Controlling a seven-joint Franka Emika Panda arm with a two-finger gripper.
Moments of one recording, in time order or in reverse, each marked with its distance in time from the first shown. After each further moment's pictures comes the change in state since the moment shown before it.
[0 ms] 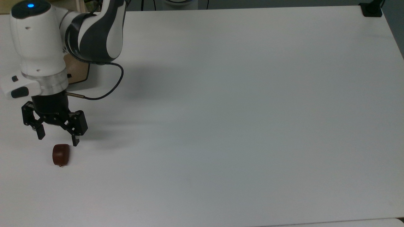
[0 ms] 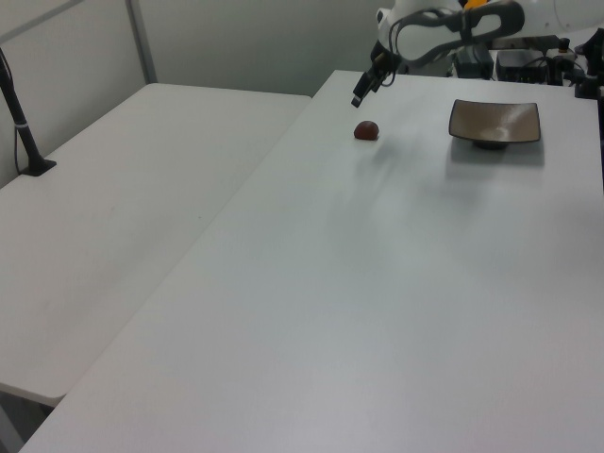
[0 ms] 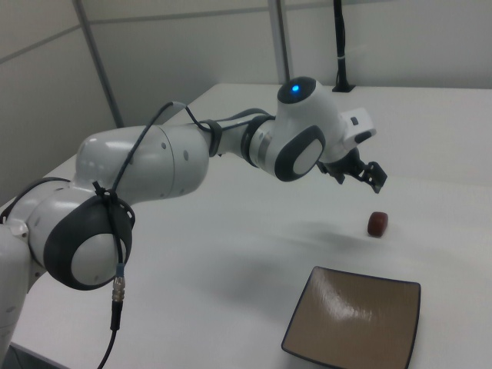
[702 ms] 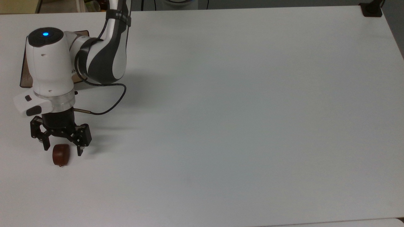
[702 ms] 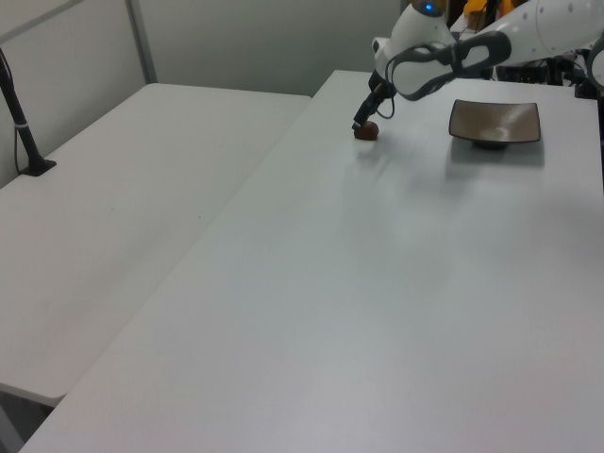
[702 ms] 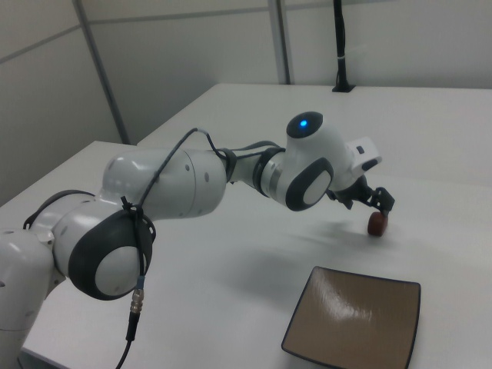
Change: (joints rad) arm -0.008 0.112 0.000 0.011 -0.034 0.107 -0.044
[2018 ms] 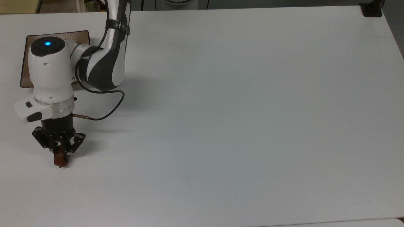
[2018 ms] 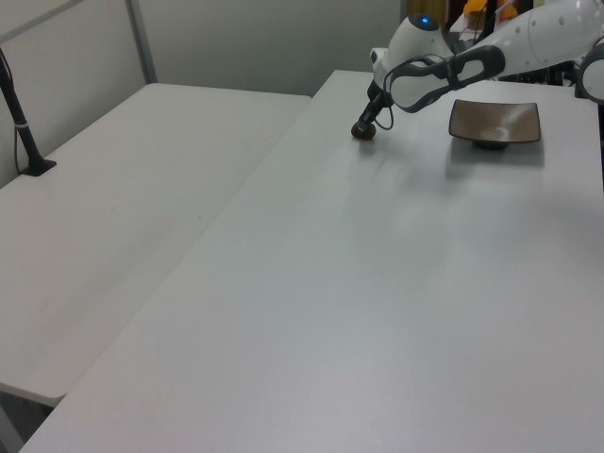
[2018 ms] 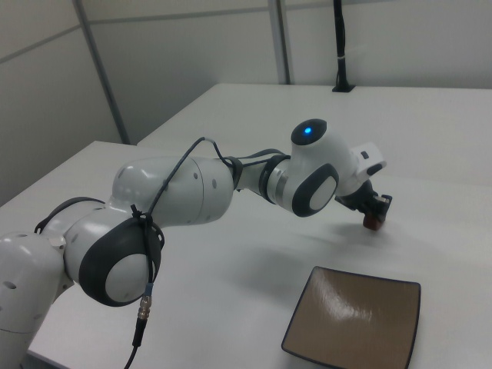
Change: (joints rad) arm -0.010 0.061 -0.001 0.058 -0.034 0.013 -0.002
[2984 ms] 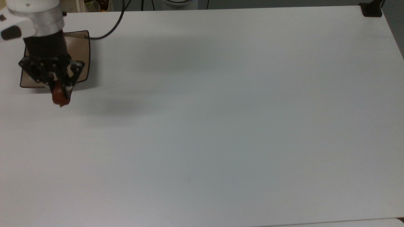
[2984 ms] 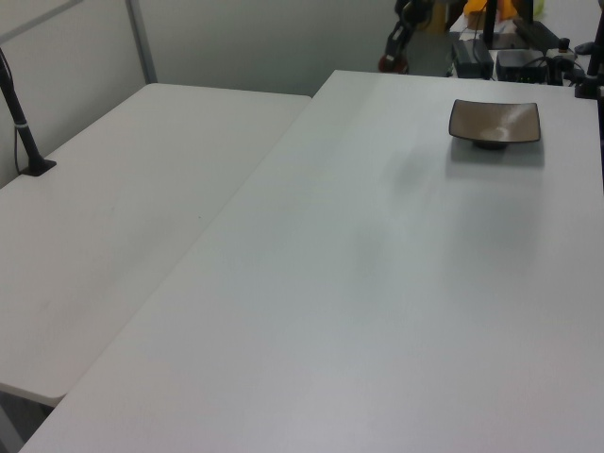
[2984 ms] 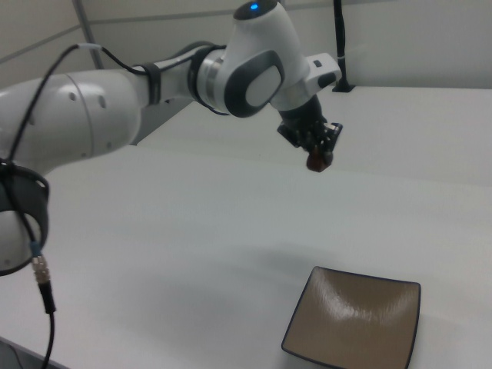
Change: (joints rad) arm 0.029 -0.501 0.015 -0.212 0.001 -0.449 -0.001
